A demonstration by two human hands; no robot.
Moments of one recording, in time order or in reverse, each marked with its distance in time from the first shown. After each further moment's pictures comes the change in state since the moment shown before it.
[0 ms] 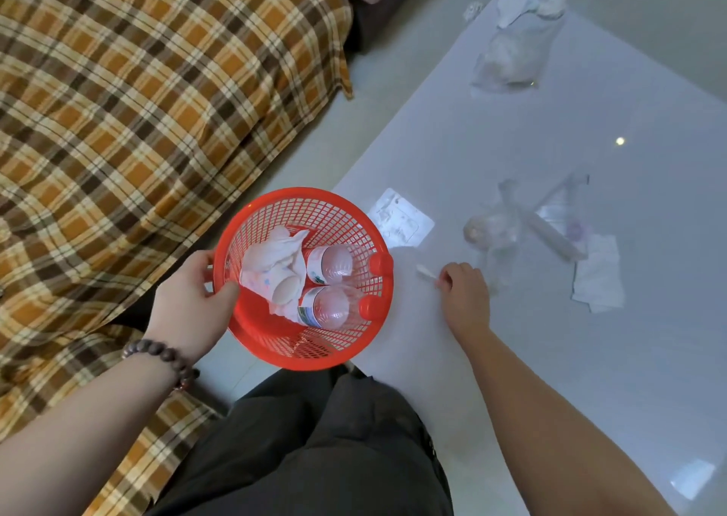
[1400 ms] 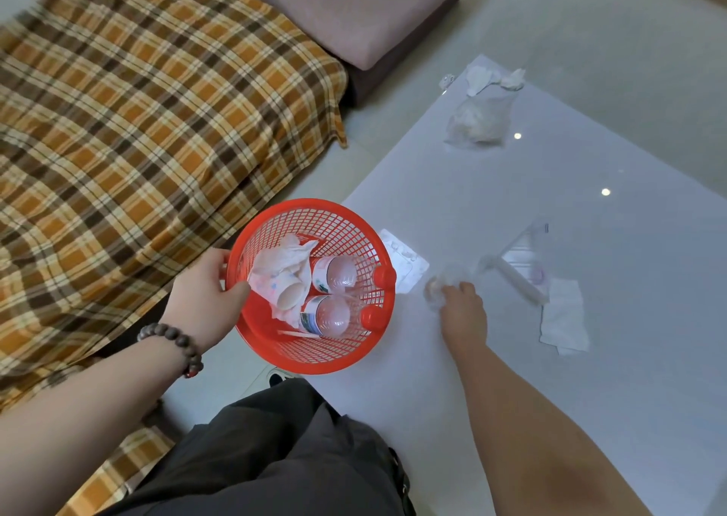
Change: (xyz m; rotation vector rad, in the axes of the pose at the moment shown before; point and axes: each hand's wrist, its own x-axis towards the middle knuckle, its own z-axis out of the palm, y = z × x) left_hand 0.011 0.059 0.009 0.030 0.025 0.076; right_hand 0.039 0.031 -0.029 -0.171 -0.056 0.136
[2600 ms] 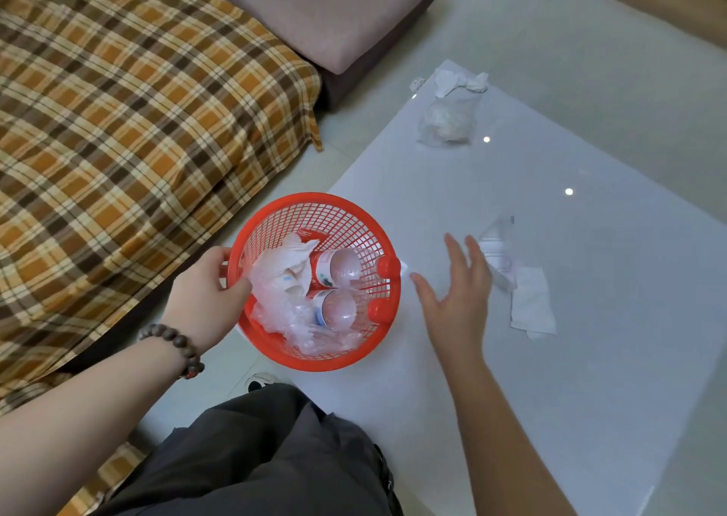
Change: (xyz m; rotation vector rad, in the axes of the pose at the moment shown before) left_hand -0.016 0.016 0.012 -0.096 -0.032 0.063; right_hand -0.083 -0.032 -0.083 0.498 0.524 -0.234
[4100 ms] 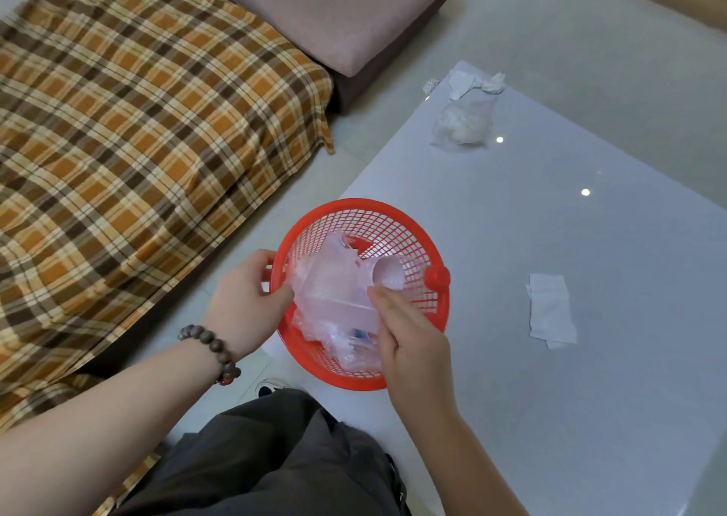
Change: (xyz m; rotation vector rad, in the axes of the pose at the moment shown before) left_hand -0.004 0.030 0.006 -0.115 -0.136 0.036; right_hand -0.054 -0.081 -0.006 0.164 -0.290 -0.068
